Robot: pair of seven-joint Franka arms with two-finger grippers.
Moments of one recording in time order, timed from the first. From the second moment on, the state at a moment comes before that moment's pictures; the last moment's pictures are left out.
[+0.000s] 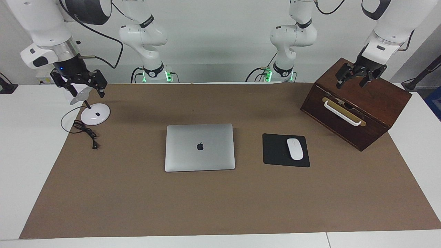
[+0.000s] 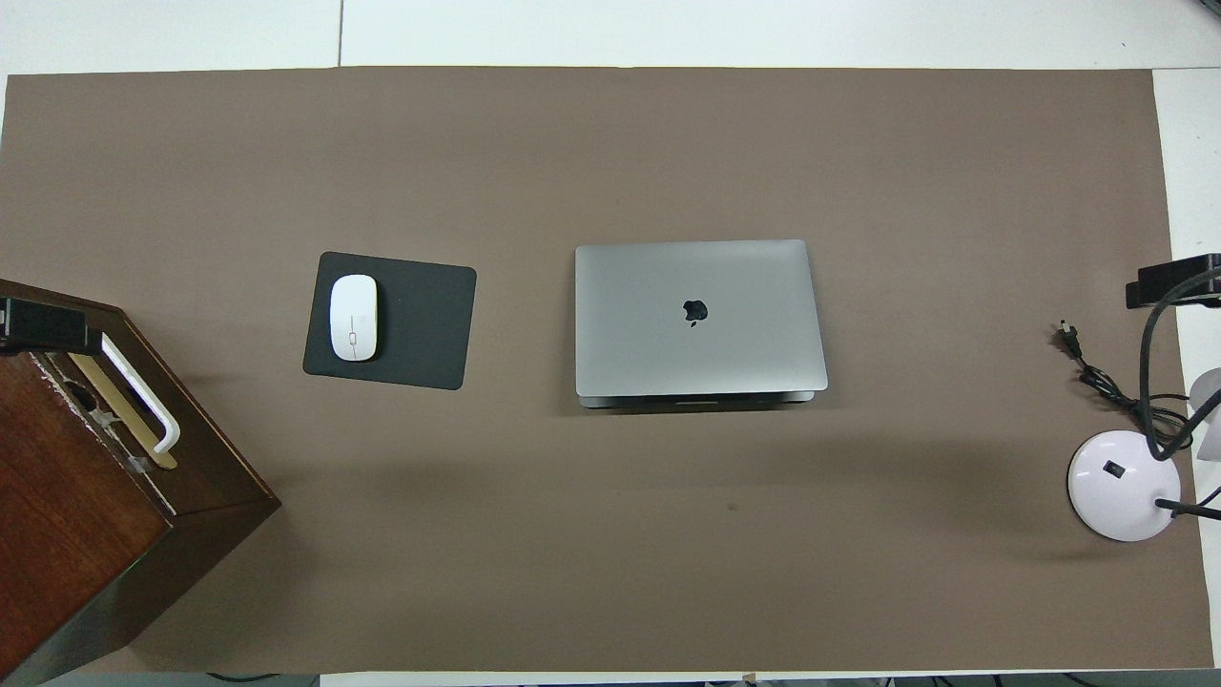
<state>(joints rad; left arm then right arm) -0.11 -0.13 0.13 -1.72 0.00 1.58 0.02 -0.03 -0.09 -0.08 -1.71 -0.03 1.67 -0.05</state>
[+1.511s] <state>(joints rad) -0.11 -0.13 0.14 -1.72 0.00 1.59 0.02 -0.03 -0.09 -0.08 -1.72 -0.03 1.69 -0.05</state>
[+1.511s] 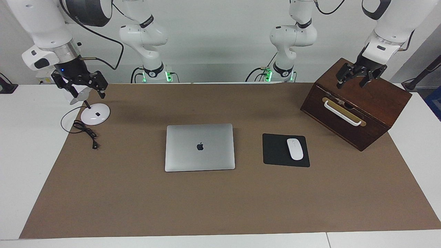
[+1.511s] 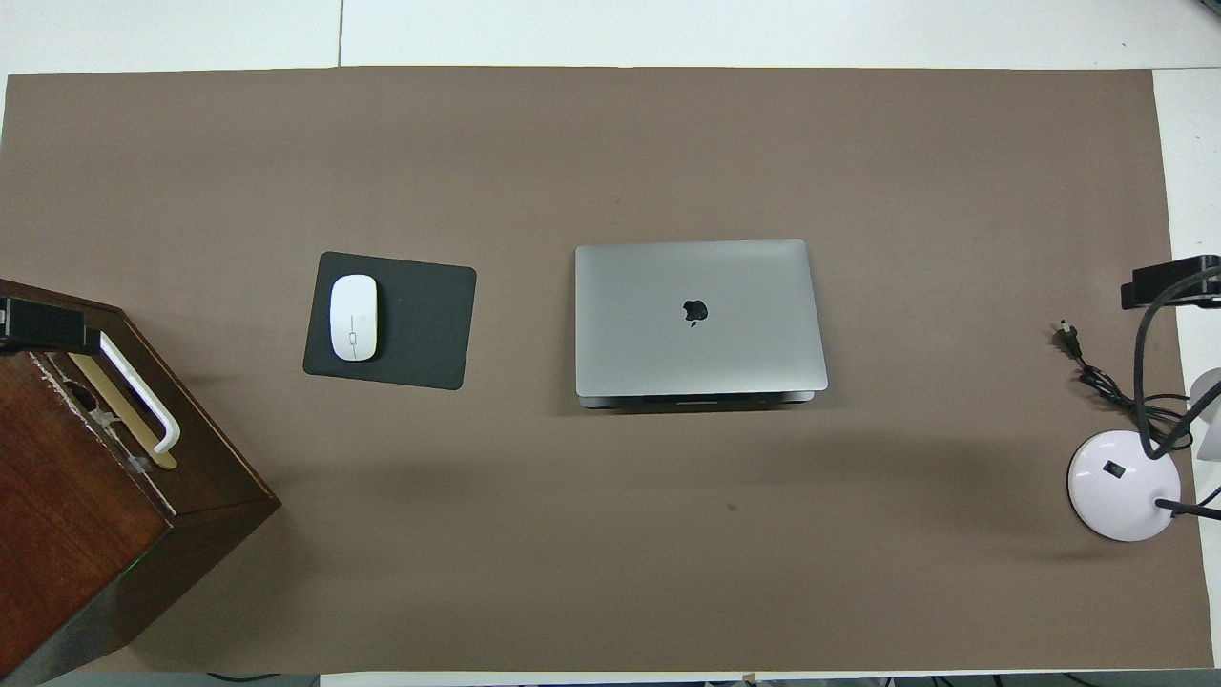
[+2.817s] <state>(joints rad) -0.11 -0.12 0.13 -1.76 -0.01 1.92 0.01 0.05 -0.23 -0.07 -2.05 0.14 2.02 0.15</state>
